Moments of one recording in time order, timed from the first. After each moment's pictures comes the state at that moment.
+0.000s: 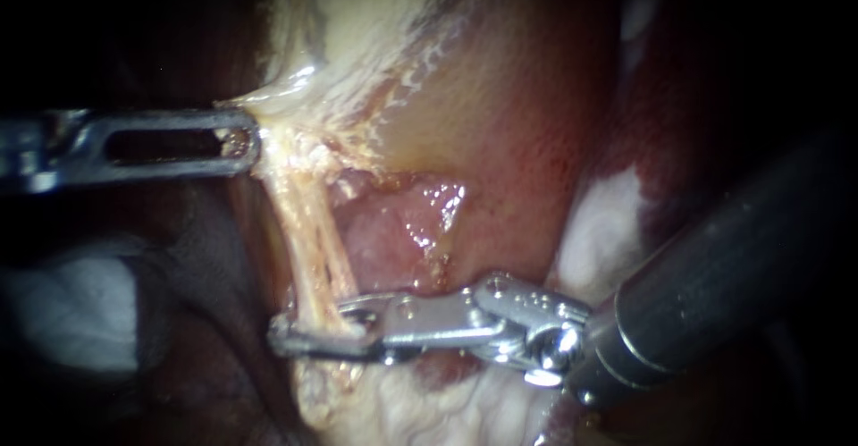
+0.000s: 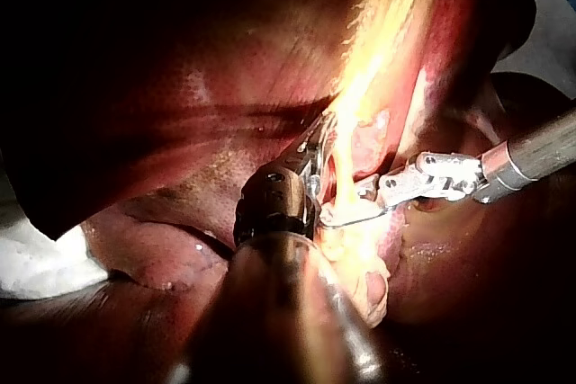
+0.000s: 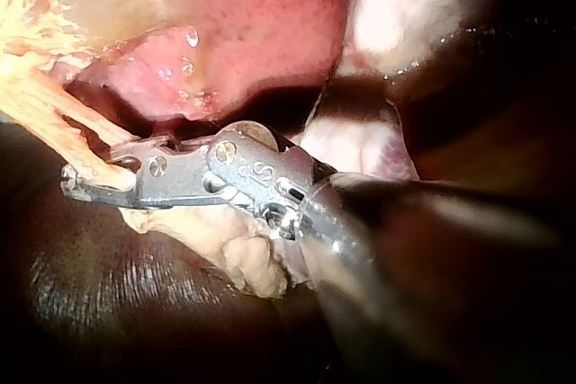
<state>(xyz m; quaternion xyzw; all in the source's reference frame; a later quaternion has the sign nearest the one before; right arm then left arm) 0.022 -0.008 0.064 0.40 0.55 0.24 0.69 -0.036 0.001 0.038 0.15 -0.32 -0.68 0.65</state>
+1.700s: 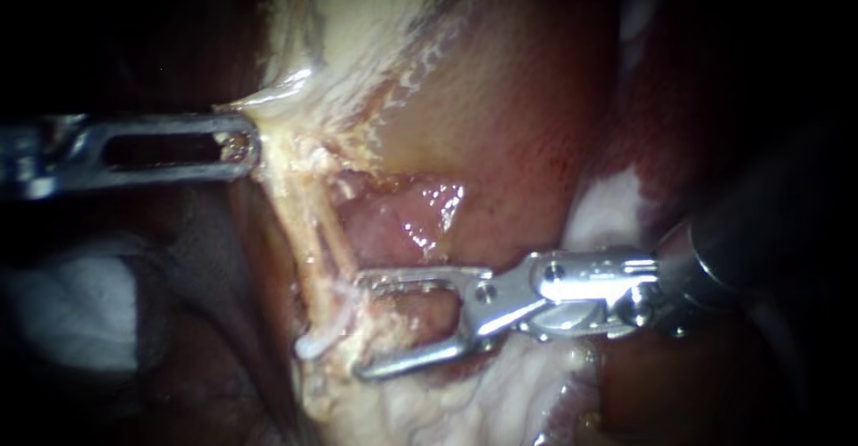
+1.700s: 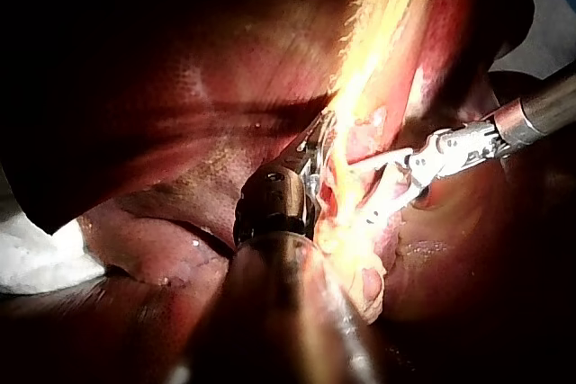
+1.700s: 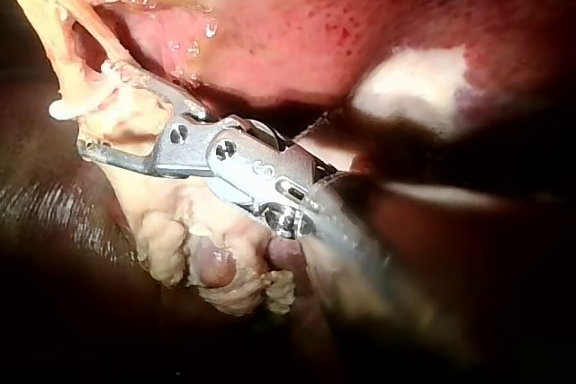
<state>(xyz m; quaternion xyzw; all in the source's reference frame) 0.017 -0.005 0.062 0.28 0.60 0.13 0.74 -0.036 0.000 0.037 0.15 -0.32 -0.68 0.65</state>
